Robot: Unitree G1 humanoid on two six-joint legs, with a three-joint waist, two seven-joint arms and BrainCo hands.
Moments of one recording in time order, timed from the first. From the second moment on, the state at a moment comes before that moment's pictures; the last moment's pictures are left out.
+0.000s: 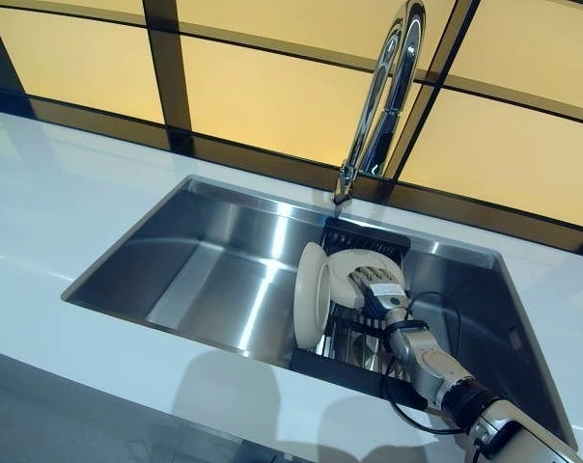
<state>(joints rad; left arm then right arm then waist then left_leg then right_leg) -0.10 0.35 -0.32 1.12 -0.13 0.03 -0.08 -0.68 -0.49 0.61 0.55 -0.71 0.19 -0.35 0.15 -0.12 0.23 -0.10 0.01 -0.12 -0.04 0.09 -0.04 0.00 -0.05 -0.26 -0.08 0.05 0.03</state>
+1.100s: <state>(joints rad) -0.09 0.35 -0.32 1.12 -0.13 0.03 -0.08 -0.66 -0.49 0.59 0.57 -0.67 0.20 -0.40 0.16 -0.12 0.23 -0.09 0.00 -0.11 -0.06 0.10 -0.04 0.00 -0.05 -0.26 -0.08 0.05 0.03</state>
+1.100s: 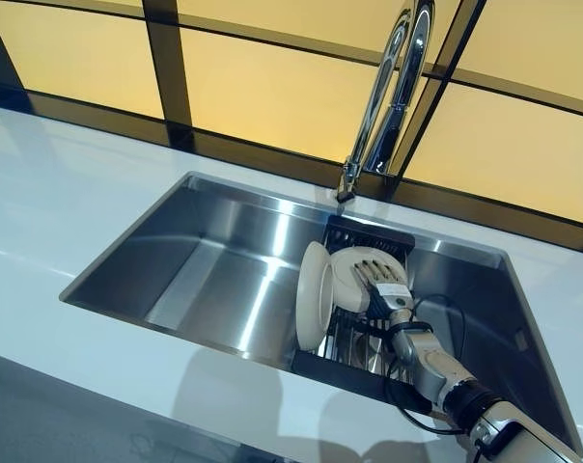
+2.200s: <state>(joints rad) -0.08 0.35 -0.32 1.12 -0.13 0.03 -0.09 -0.64 -0.49 0.55 0.56 -0.62 0.19 -0.42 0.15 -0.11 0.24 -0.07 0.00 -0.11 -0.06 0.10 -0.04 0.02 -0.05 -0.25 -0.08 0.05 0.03</state>
